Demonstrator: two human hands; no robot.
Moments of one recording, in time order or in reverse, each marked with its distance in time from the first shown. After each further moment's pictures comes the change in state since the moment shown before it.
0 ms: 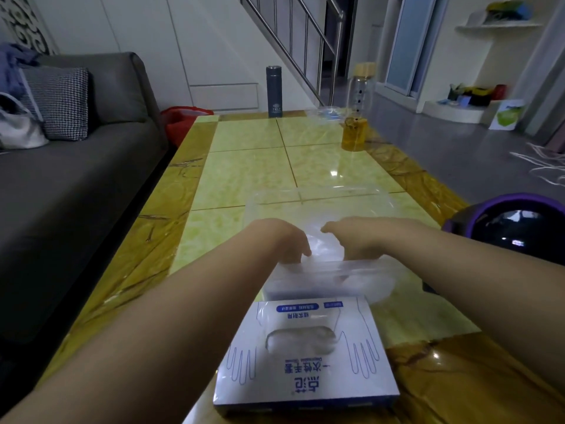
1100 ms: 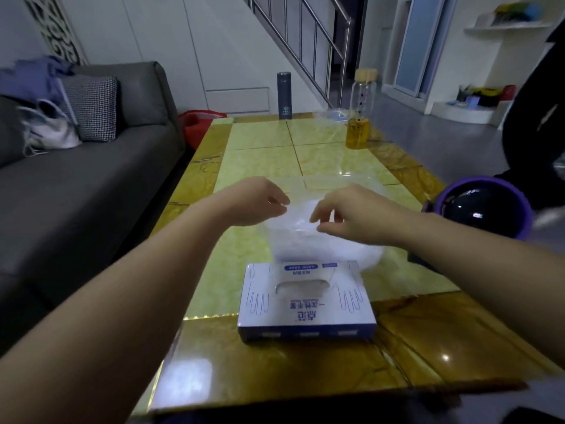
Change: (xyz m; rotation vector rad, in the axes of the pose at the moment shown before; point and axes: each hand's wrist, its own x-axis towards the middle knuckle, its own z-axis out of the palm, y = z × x) left_hand -0.100 -0.032 0.011 -0.495 0.548 -0.007; right_hand -0.096 -0.021 0.001 0.238 0.505 -0.376
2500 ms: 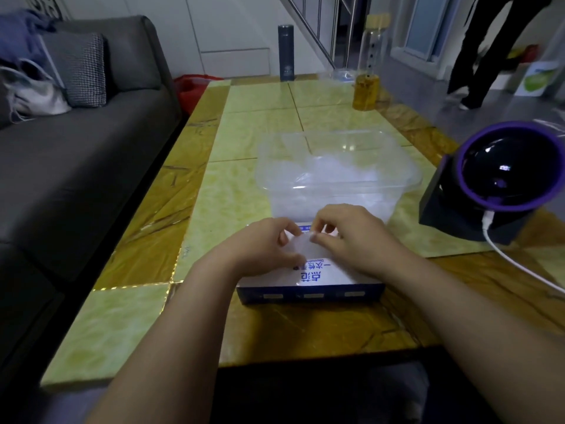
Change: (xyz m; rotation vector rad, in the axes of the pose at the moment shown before) left_hand -0.052 -0.006 0.103 -0.261 -0.139 -0.109; right_hand -0.032 -0.015 0.093 0.234 0.181 0.089
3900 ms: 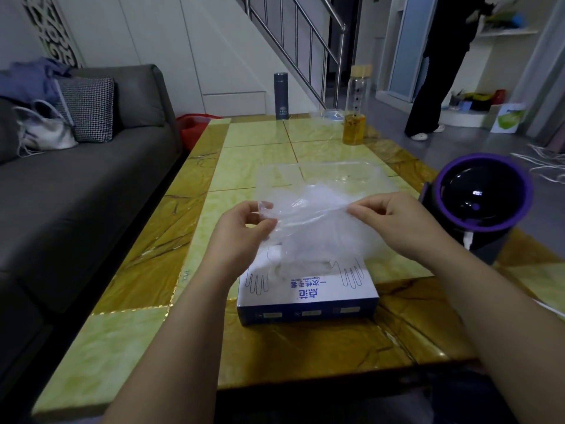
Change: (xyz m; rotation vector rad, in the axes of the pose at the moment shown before) left_hand -0.014 0.004 -0.014 -0.677 0.557 0.044; right_hand -0.013 0.011 -0.058 0.313 0.237 0.261
